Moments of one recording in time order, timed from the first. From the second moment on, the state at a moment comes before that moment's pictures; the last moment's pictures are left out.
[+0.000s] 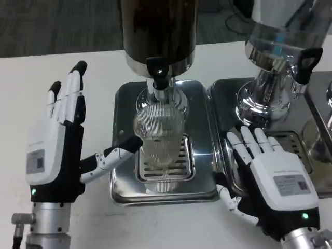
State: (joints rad) left arm -0.04 0.41 -0.21 0.38 0.65 -0.53 0.78; right arm 0.19 -0.34 0.37 -0.08 -1.08 0.06 -0.33
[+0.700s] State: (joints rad) left arm 0.05 0.43 -0.12 0.16 0.51 -0.79 0.56; right arm 0.15 -0.33 0.39 -0.01 -1.06 0.06 -0.33
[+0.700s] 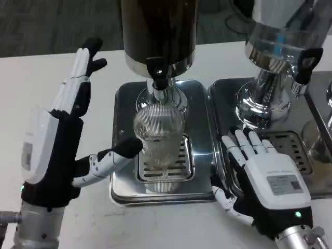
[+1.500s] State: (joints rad) left arm -0.08 0.34 -0.07 0.19 0.12 -0.80 0.05; right arm 0.17 -0.32 0.39 -0.01 -1.06 0.07 -0.34
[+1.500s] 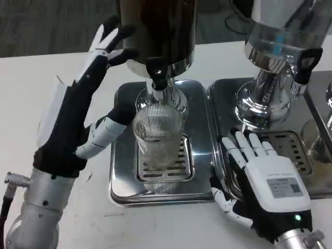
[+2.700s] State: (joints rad) left arm -0.19 0.27 -0.06 0.26 -0.03 -0.68 -0.28; right arm 0.18 -0.29 0.40 -0.01 -1.05 0.07 -0.36
